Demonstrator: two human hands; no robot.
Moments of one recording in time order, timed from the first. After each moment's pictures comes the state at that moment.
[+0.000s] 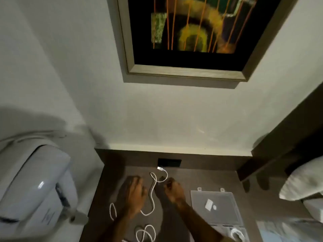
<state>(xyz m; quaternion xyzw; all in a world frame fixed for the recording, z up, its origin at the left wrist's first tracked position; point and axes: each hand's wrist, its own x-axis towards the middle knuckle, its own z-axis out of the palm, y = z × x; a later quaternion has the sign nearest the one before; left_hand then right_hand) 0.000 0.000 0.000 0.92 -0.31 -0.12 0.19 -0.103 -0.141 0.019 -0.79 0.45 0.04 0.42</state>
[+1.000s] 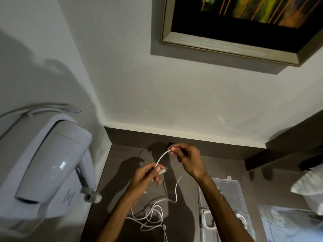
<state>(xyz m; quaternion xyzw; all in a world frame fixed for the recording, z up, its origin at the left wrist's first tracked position) 0.013 0.037 0.041 0.62 -0.24 -0.38 0.64 -0.072 -0.161 0.091 -0.80 0.27 -0.13 0.52</state>
